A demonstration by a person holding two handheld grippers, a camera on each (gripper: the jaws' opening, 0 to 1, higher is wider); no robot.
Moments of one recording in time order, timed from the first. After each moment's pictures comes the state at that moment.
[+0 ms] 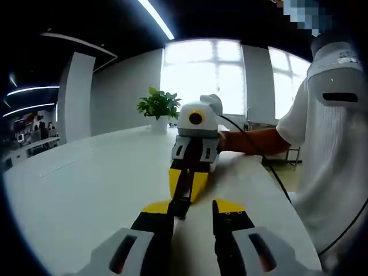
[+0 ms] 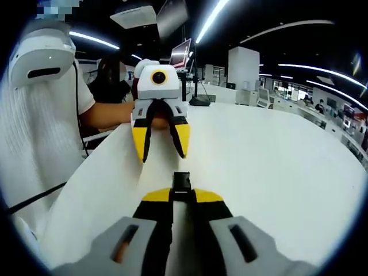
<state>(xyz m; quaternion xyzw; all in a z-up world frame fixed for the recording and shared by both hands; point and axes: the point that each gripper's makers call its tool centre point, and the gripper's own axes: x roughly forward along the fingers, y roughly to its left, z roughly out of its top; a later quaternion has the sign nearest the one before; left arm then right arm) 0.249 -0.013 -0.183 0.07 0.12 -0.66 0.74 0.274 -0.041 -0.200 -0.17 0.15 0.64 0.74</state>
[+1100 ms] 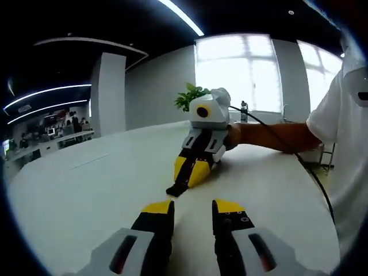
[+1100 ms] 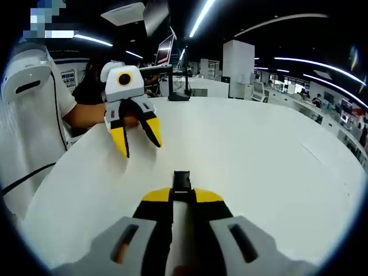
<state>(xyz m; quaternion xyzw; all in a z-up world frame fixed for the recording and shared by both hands) 0.310 0.007 -0.187 0.07 0.14 -0.54 0.83 0.351 -0.051 -0.197 -0.18 0.17 0.62 0.74</state>
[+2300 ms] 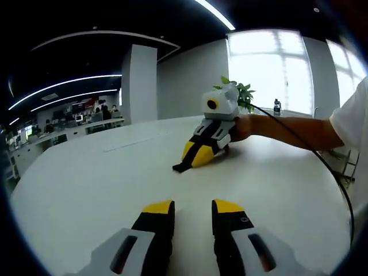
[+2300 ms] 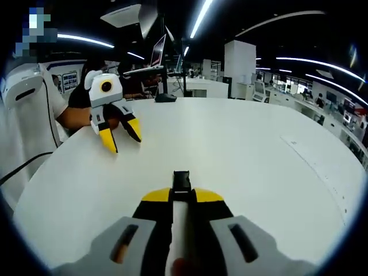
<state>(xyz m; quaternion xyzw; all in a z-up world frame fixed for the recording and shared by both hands) 0.340 0.028 -0.196 0.06 0.17 -0.44 0.88 0.431 -0.051 -0.204 -0.17 0.17 0.64 0.73</state>
